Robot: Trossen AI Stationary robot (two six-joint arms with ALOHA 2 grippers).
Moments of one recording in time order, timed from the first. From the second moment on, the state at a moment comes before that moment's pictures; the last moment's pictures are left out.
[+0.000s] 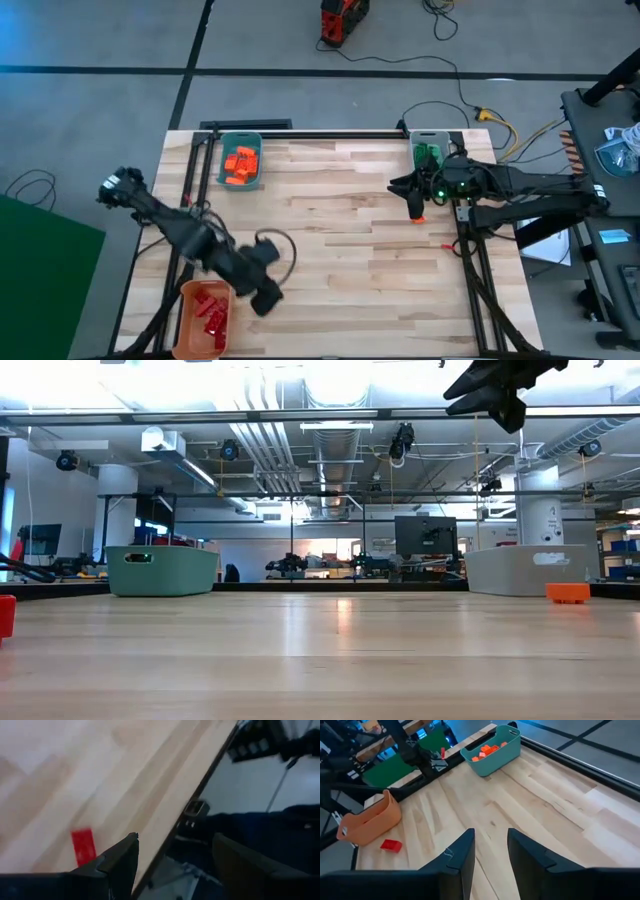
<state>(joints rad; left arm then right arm) -0.57 1.50 1.49 -0.92 -0.08 -1.30 -0.06 0.83 0.82 -0.44 0.16 0.49</state>
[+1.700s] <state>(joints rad) -0.55 1.98 1.49 -1.11 0.23 -1.30 -0.06 0.83 0.81 -0.45 0.15 0.45</state>
